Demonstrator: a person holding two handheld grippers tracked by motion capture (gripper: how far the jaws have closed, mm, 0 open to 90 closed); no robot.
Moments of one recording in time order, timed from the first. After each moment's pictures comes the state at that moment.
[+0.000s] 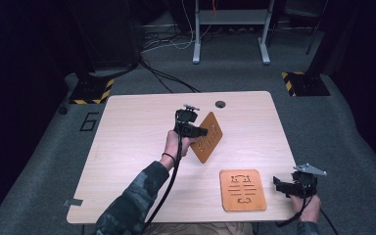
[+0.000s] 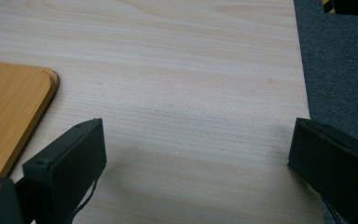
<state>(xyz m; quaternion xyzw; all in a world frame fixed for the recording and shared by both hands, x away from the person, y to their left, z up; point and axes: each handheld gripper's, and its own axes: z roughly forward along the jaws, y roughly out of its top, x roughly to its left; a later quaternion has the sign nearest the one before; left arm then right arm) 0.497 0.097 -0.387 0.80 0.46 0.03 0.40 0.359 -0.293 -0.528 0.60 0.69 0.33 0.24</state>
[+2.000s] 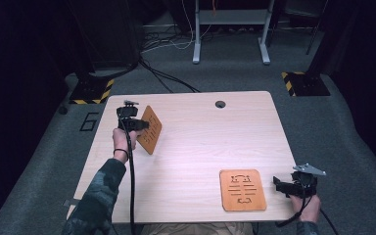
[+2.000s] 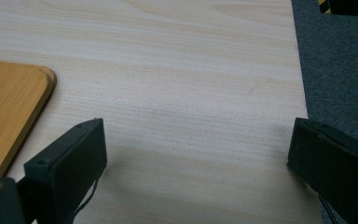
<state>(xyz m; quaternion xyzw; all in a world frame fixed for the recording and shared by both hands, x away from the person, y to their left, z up) 0.524 0.266 -0.397 0.71 0.60 0.13 0.33 0.359 -0.292 -0.529 0.59 0.70 0.32 0.24</state>
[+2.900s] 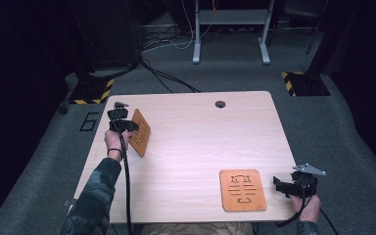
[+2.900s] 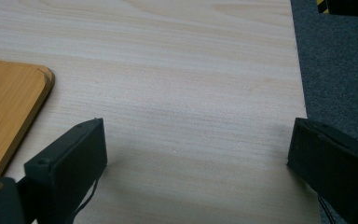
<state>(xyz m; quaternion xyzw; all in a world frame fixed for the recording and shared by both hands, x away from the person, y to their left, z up) 0.532 0.299 -0.413 0.69 0.65 0.13 0.29 0.359 -0.291 -0.529 0.60 0.70 0.32 0.24</state>
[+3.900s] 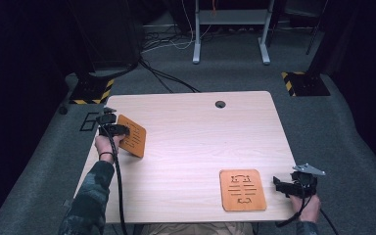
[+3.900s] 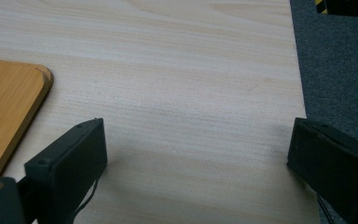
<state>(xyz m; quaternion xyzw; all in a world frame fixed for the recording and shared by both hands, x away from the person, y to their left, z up) 0.533 0.340 -0.439 0.65 0.69 0.13 0.27 0.359 -0.291 -0.529 0.59 0.70 0.32 0.25</state>
